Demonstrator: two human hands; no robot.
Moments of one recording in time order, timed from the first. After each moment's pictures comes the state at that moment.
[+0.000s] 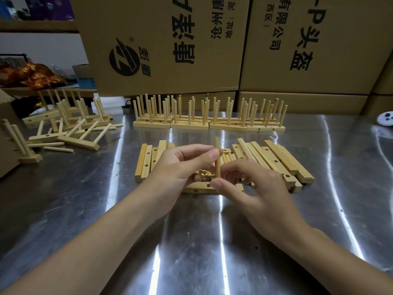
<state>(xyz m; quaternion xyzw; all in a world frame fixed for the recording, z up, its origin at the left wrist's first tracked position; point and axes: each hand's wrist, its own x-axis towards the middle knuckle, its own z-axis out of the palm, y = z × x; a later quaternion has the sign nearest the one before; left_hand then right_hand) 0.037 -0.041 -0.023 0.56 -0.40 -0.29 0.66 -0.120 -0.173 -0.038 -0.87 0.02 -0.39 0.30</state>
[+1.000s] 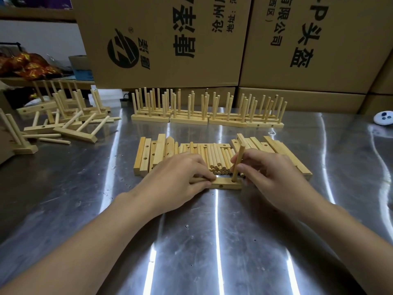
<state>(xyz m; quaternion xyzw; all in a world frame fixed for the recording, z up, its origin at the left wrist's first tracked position) 0.049 -0.038 -0.034 0.76 -0.61 0.04 0.22 -0.124 -0.225 -0.032 -0.92 0.09 -0.27 0.27</state>
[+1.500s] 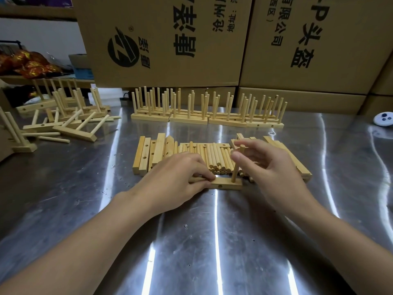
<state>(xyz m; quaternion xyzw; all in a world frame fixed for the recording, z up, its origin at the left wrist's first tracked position) 0.051 -0.039 -0.036 0.76 -0.61 0.03 0.24 -0.117 -0.213 -0.036 -0.83 0.11 -0.35 0.42</state>
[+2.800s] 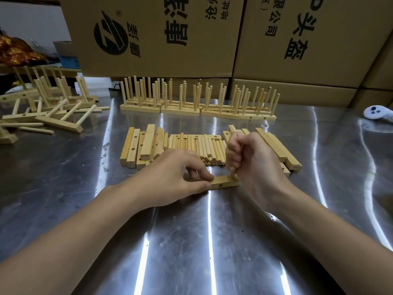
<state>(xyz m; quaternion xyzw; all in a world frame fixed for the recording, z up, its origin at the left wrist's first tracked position) 0.046 -0.043 -0.045 0.72 -0.60 -0.08 0.35 -0.099 -0.195 -0.029 -0.64 0.11 -0.27 0.72</state>
